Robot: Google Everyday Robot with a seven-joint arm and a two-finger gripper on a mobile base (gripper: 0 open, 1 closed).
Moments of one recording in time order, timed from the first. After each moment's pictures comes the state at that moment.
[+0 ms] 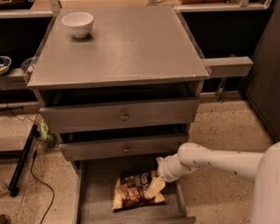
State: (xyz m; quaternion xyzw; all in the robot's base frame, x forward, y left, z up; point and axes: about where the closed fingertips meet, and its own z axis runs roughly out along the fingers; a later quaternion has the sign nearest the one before) arm 0.528 -0.057 0.380 -0.53 0.79 0.23 0.21
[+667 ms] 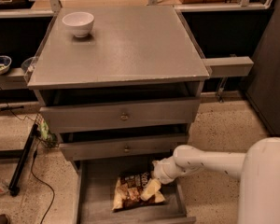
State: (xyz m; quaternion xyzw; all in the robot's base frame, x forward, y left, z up) arm 0.531 -0.047 0.347 -0.52 0.79 0.25 0.20
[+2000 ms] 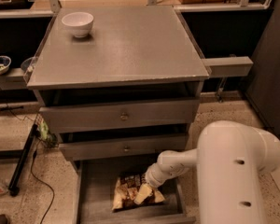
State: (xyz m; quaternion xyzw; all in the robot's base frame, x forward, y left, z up) arm 0.537 -0.024 0.279 -0.52 0.82 0.20 0.15
